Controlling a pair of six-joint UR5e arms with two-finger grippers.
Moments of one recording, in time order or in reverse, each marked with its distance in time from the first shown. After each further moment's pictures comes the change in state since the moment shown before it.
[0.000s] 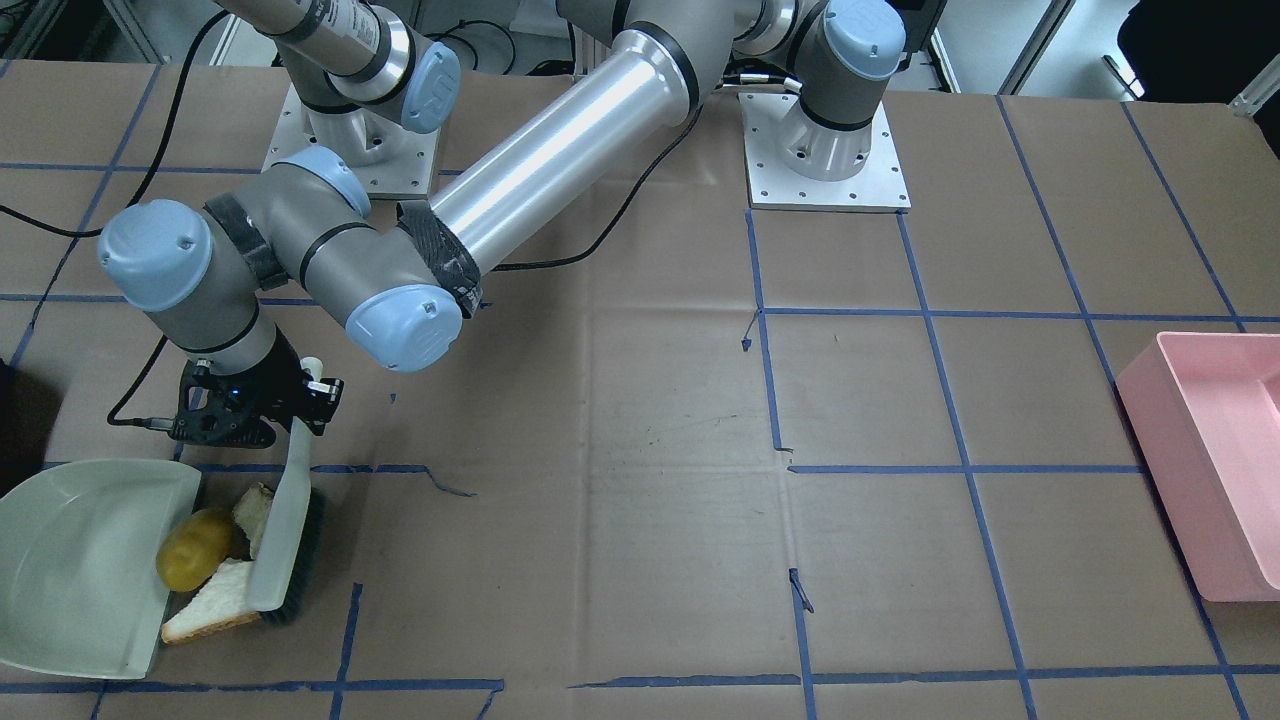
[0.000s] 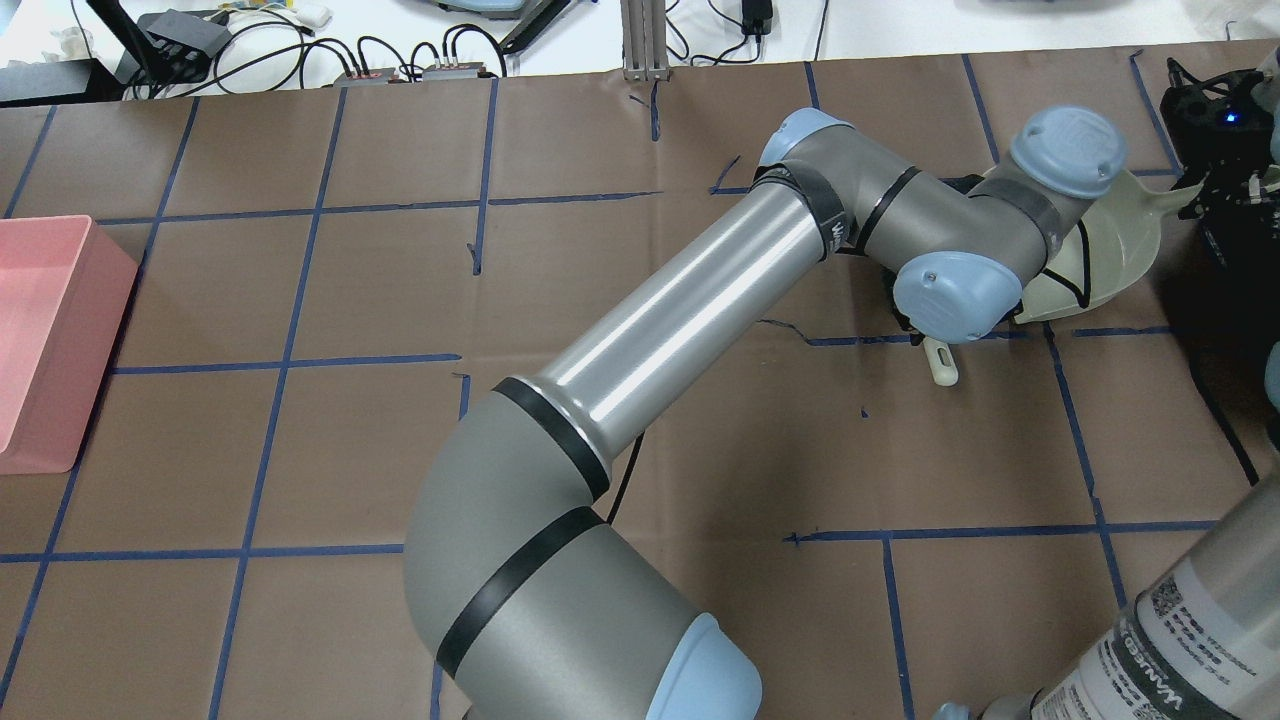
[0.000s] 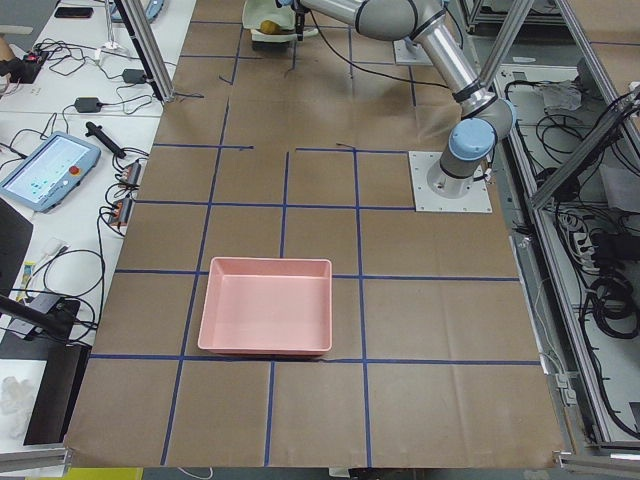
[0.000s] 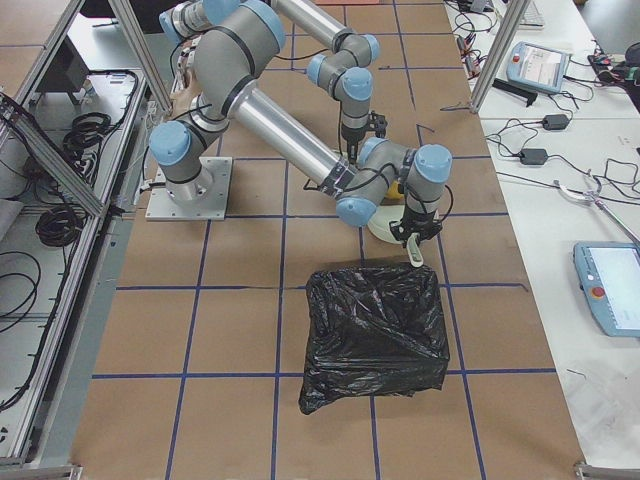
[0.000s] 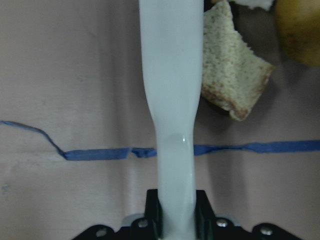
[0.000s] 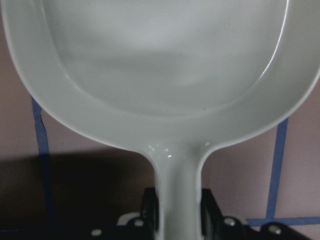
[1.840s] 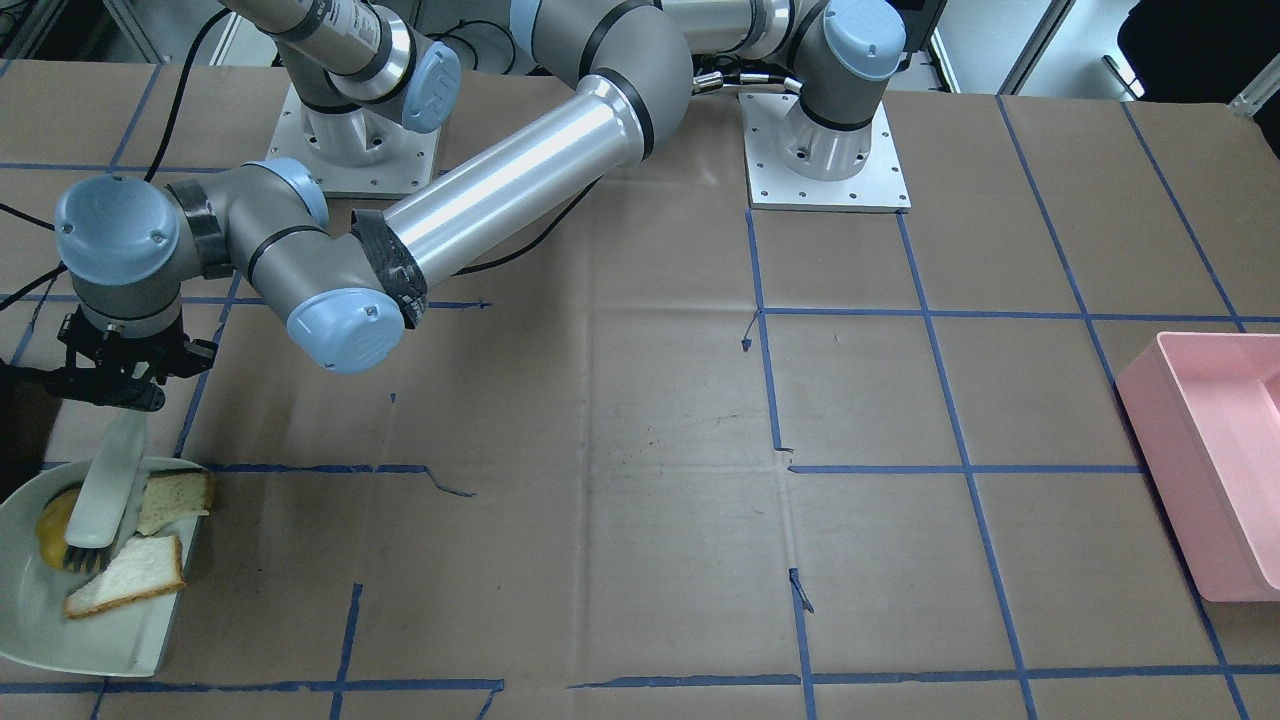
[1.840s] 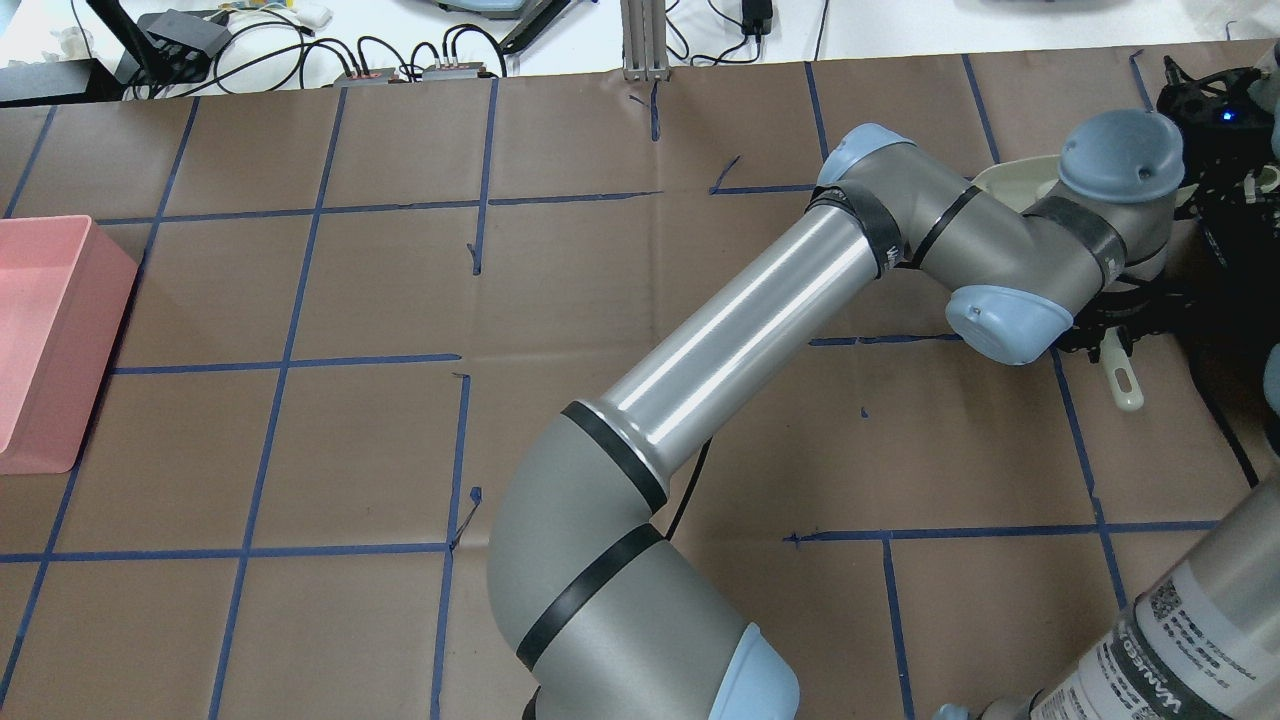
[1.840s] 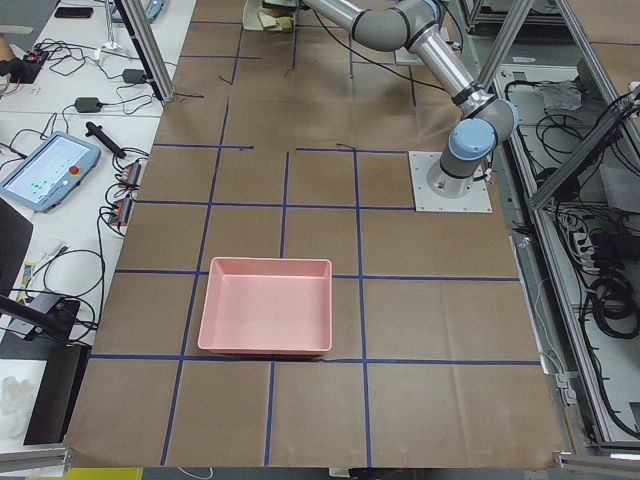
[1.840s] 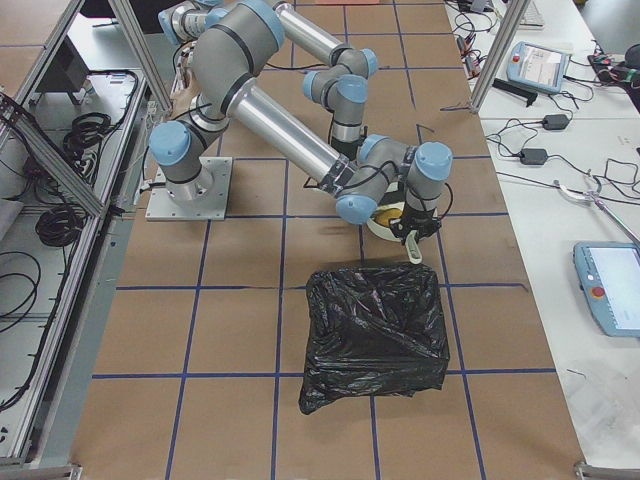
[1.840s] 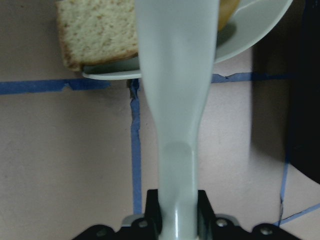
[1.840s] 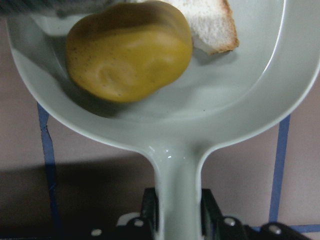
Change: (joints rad) left arm -0.046 -0.142 0.250 0.163 -0.357 -0.149; right arm 0.005 -0.006 -0.002 0.027 0.012 0.013
